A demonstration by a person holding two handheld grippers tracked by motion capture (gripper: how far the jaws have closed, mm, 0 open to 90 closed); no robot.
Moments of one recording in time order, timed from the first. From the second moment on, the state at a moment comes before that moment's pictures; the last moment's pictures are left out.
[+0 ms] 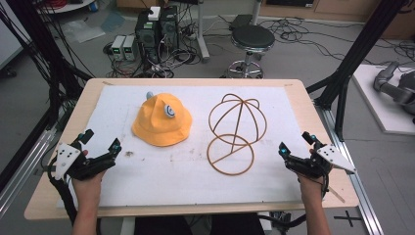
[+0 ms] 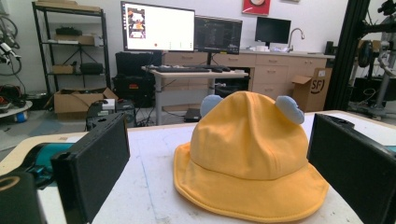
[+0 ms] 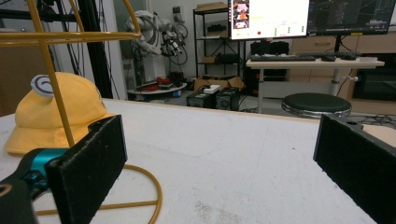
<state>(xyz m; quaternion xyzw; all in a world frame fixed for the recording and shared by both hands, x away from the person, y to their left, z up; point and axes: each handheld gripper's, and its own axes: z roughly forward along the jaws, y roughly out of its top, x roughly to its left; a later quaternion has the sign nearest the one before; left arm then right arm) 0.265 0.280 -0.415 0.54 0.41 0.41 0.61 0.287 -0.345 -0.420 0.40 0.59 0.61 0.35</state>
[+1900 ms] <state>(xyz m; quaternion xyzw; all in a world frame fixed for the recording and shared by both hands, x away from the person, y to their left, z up) 0.361 0.205 -0.395 0.67 0.40 0.31 0.54 0.286 -0.350 -0.421 0.40 0.60 0.61 0.33</state>
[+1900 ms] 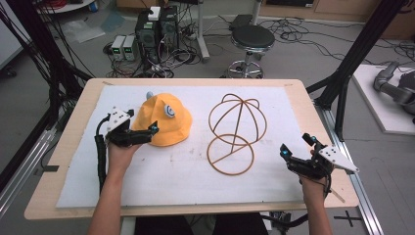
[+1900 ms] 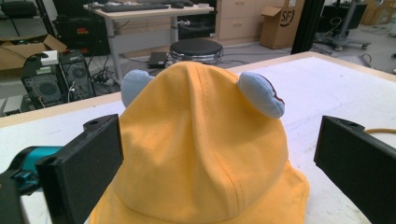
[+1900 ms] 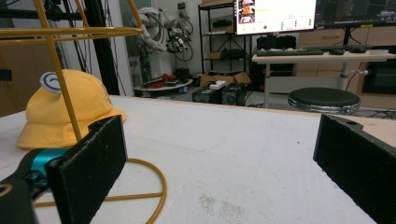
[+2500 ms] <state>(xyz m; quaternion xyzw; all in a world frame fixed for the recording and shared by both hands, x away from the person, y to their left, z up) 0.396 0.198 -0.402 0.70 0.41 0.29 0.51 0.287 -0.351 -0.423 0.40 0.60 0.61 0.33</state>
